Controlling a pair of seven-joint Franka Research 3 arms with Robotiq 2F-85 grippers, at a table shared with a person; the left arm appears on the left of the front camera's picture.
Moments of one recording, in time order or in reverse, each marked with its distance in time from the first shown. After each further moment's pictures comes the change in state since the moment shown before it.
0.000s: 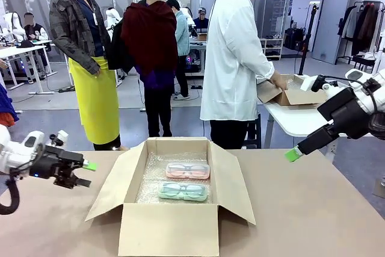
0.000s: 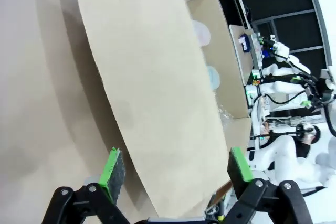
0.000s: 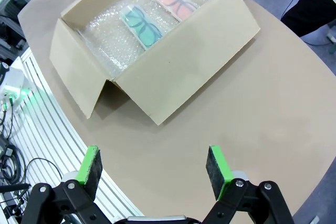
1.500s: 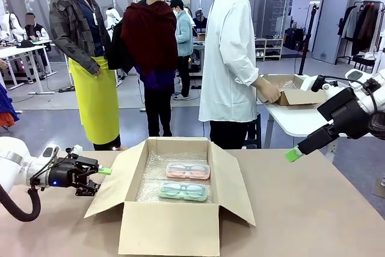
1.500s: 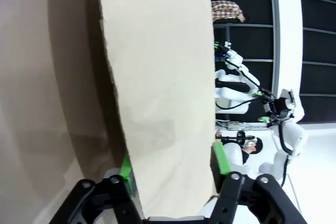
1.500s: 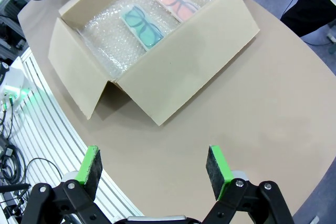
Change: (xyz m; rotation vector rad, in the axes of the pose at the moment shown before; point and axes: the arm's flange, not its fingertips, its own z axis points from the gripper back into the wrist) left arm 0.005 0.043 -0.042 -0.261 0.035 0.235; right arm 0.000 0.000 0.000 0.000 0.000 0.000
